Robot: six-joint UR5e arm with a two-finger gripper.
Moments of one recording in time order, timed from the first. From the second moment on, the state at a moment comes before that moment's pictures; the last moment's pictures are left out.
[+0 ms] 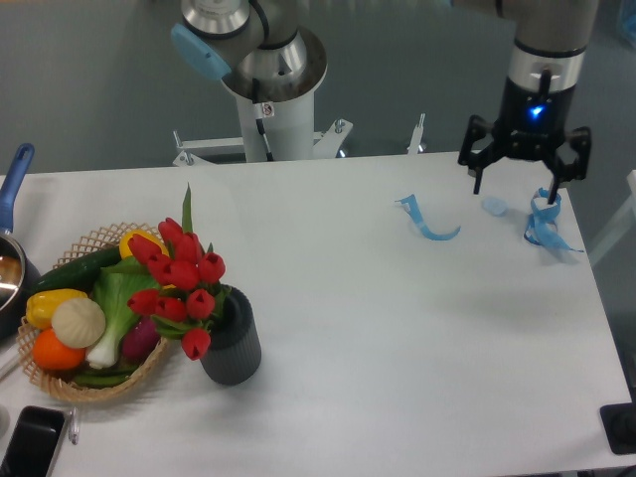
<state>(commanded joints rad) 2.86 -1.71 -1.59 -1.15 1.32 1.11</state>
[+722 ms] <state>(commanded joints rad) 2.82 -1.75 -1.65 -0.97 1.25 1.11</state>
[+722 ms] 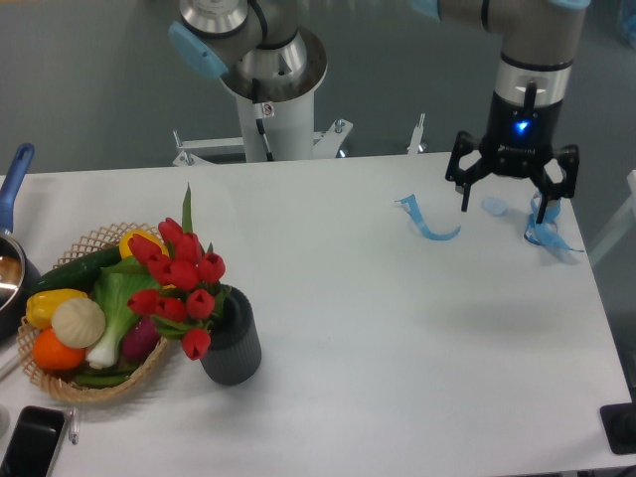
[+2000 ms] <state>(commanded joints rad) 2.55 -1.71 -1.86 -0.81 0.84 1.14</state>
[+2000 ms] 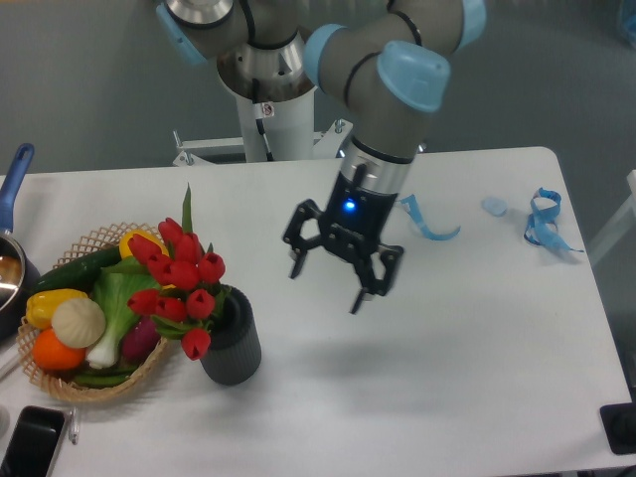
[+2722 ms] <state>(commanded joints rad) 2.54 -1.72 -1.95 -0.78 0.64 1.28</state>
